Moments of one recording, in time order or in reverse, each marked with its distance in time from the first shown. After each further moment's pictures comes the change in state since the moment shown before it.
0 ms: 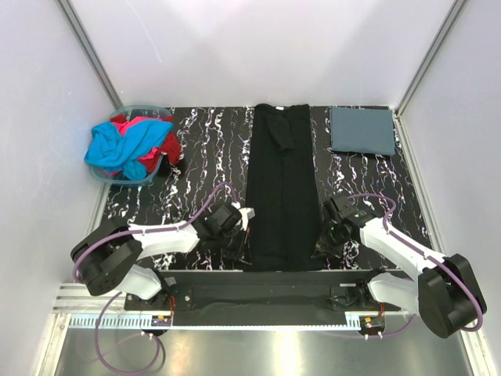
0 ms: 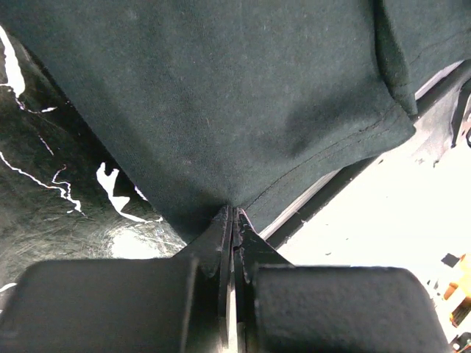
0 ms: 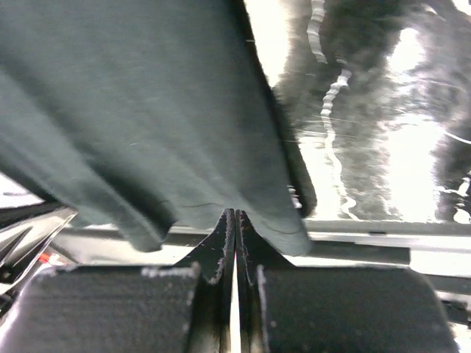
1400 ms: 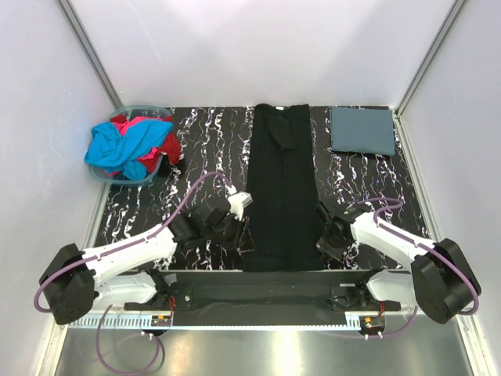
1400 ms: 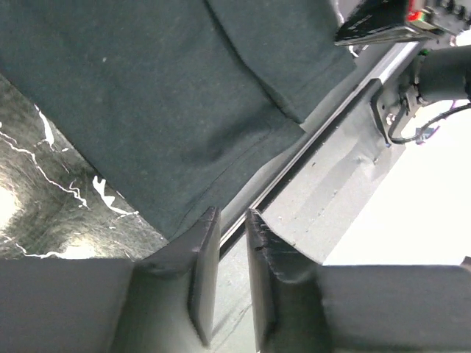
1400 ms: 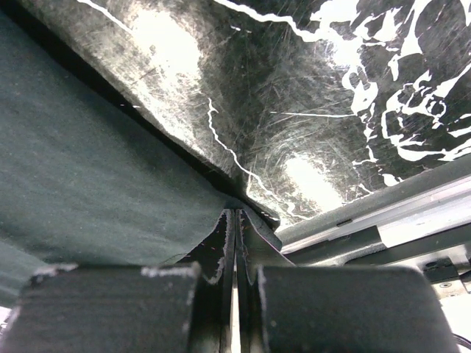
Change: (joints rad) left arm -0.008 -0.294 0.081 -0.143 -0.068 0.121; right arm 0.089 0.097 0.039 -0.132 0.273 0.329
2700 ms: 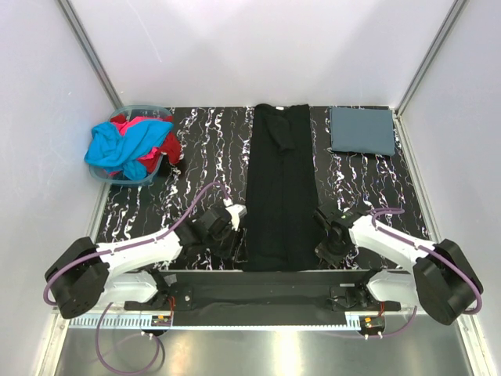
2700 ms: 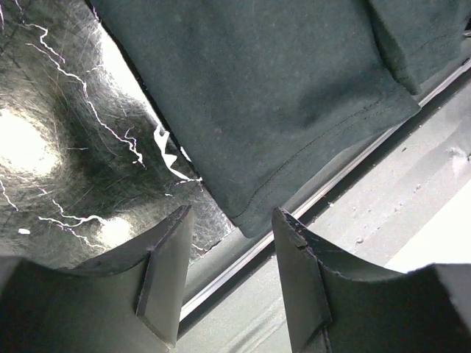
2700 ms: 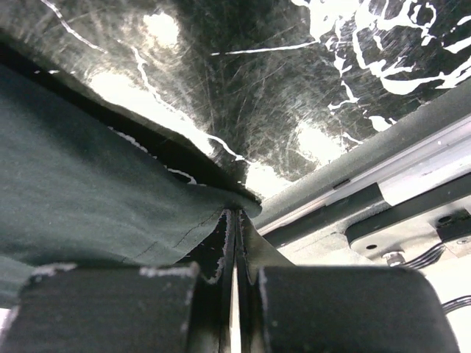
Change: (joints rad) left arm 0.000 0.056 -0.120 0.014 -0.079 -0.009; right arm 0.064 -0.013 -0.024 -0.059 -0.053 0.193
